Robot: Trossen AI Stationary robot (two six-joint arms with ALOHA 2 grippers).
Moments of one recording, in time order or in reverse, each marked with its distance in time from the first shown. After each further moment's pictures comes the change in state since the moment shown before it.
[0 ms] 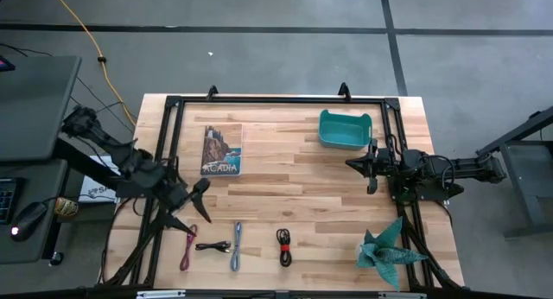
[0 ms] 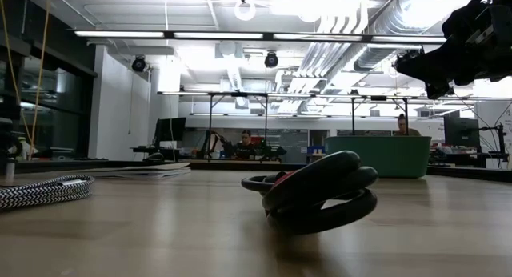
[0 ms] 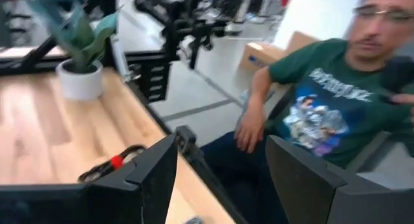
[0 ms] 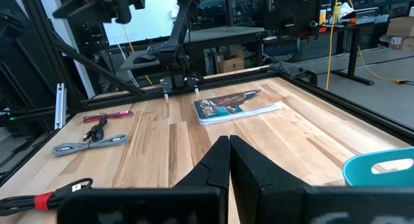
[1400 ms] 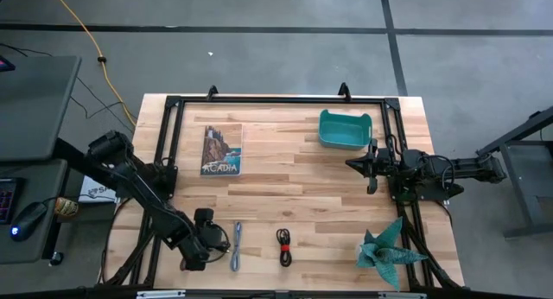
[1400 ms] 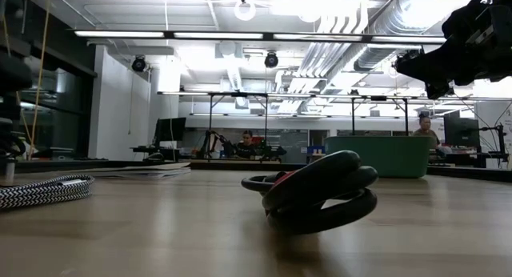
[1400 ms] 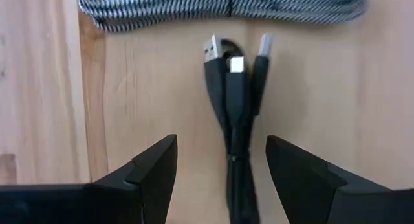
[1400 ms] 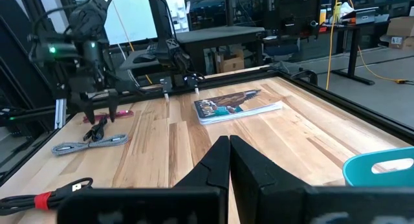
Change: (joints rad) left arm -0.247 0.840 0.206 -0.449 -0.277 -0.598; right arm 0.000 0.000 0.000 -0.003 0.000 0.000
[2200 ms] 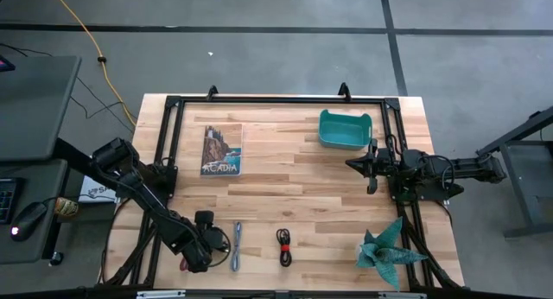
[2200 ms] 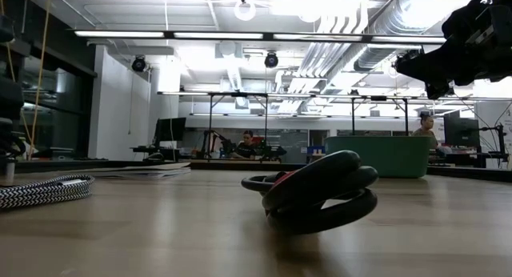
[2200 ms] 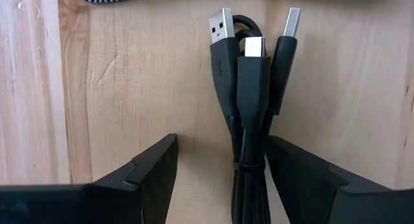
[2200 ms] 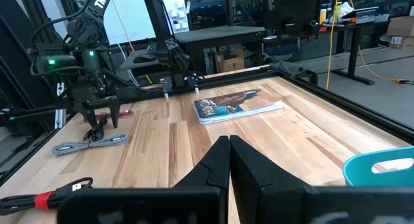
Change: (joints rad) left arm -0.008 0.093 0.001 0.023 -0.002 -0.052; right arm 0.000 0.000 0.000 -0.002 0.000 0.000
